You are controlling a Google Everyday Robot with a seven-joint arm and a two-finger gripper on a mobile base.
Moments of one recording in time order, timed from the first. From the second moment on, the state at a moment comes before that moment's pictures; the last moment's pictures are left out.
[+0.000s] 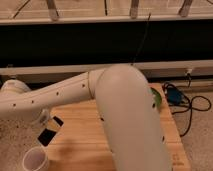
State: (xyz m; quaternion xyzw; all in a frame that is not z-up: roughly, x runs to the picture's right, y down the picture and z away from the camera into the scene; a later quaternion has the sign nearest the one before) arm -0.256 0.163 0.680 -0.30 -0.05 -0.48 0.82
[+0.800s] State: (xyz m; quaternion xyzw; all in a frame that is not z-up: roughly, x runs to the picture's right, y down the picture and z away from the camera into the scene) arm -0.264 0.166 0.642 -0.32 -0.10 -0.48 0.81
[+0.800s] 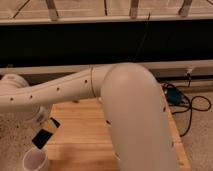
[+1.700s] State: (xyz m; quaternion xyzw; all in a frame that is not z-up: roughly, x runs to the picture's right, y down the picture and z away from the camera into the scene) arm -0.293 0.235 0.597 -0.33 -0.21 -0.49 0.78
